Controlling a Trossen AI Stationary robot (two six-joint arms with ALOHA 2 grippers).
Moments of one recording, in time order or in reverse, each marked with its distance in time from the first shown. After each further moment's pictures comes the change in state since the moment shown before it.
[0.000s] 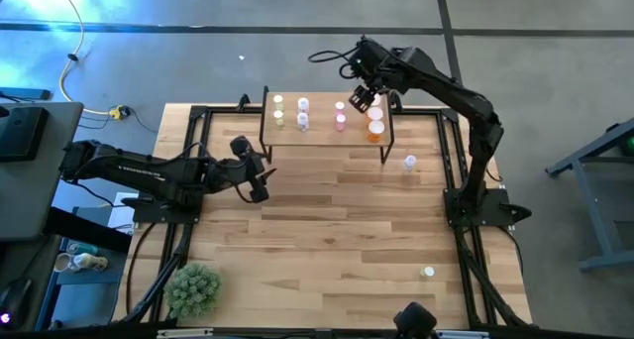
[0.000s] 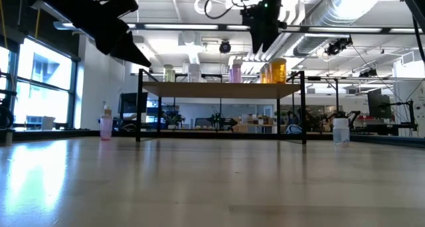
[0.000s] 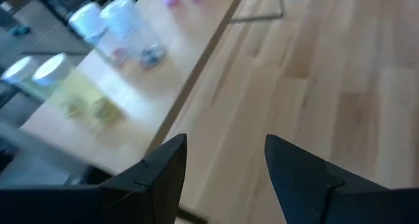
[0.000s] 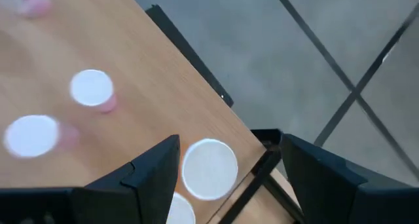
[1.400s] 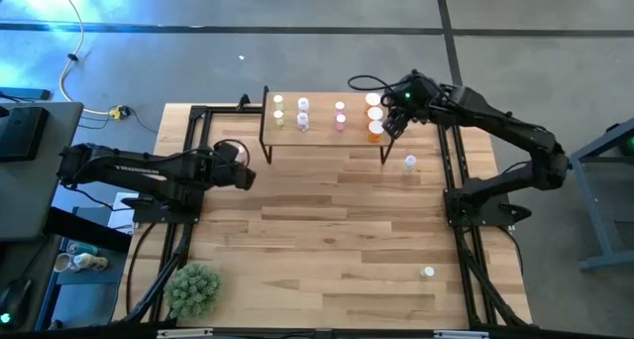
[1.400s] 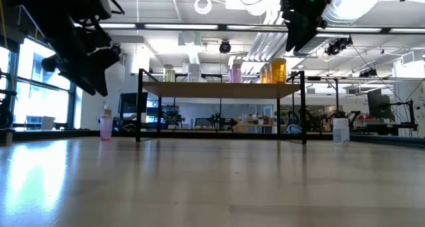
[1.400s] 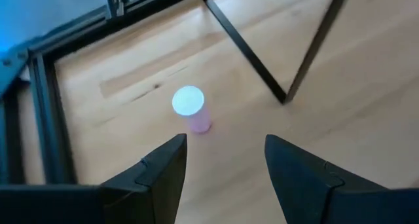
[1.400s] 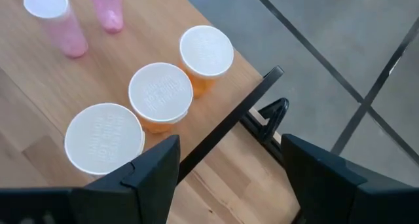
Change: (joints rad) left arm 0.082 -0.021 0.012 -0.646 -0.107 -0.934; right arm 0.031 -0.565 -0.725 0.315 -0.001 0.016
